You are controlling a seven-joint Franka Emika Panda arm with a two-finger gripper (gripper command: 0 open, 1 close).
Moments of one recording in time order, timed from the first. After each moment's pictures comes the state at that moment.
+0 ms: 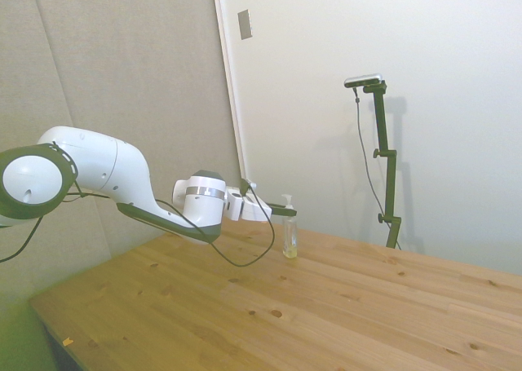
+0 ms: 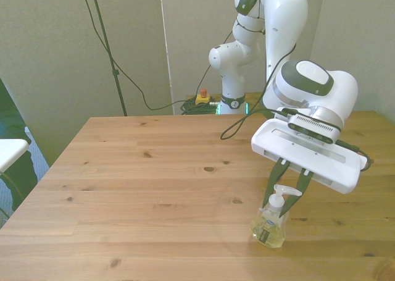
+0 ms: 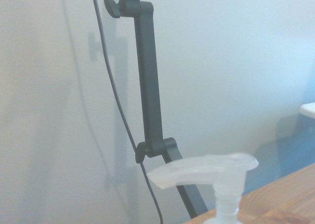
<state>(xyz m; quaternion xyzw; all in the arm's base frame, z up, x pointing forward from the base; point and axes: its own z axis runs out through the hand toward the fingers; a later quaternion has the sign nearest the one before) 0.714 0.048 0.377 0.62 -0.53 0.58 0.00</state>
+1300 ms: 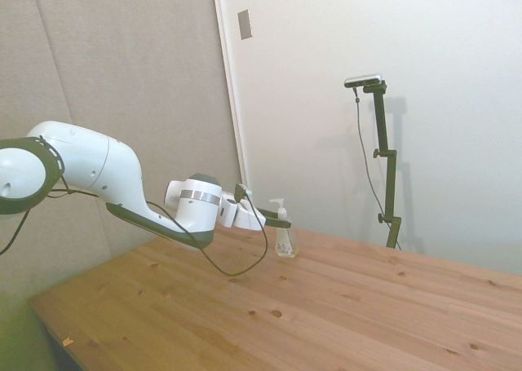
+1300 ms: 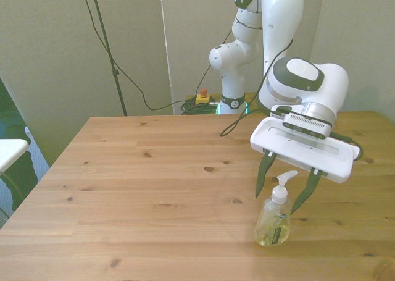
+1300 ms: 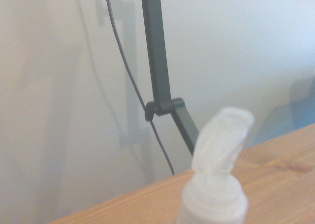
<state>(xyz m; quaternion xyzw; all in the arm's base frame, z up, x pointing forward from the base) 0.671 0.054 0.376 0.66 -0.55 0.51 -0.04</state>
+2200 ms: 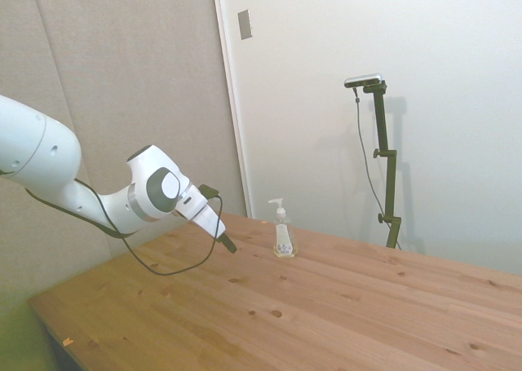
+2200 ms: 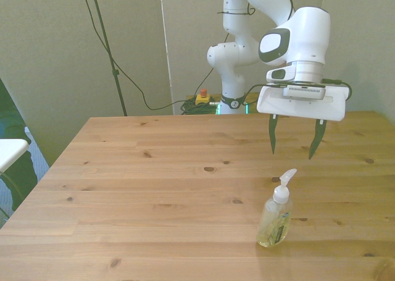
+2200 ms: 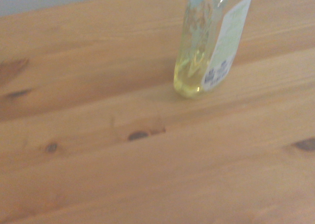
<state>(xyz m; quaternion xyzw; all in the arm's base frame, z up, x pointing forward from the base) 0.551 0.078 0.425 0.83 -0.51 0.22 -0.06</state>
